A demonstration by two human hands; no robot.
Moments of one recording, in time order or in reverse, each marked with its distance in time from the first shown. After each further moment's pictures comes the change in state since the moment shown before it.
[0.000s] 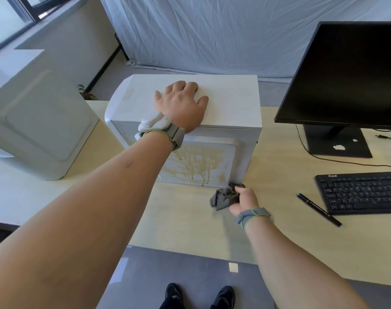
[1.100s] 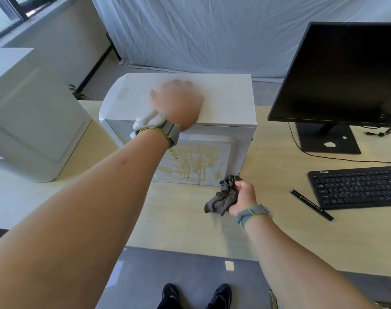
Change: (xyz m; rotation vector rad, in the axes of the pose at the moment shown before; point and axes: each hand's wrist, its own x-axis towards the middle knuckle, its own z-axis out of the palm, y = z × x) left_hand 0.001 0.002 -0.006 0.031 -0.061 0.022; right_hand -0.020 -0.009 -0.004 0.049 -0.028 -0.017
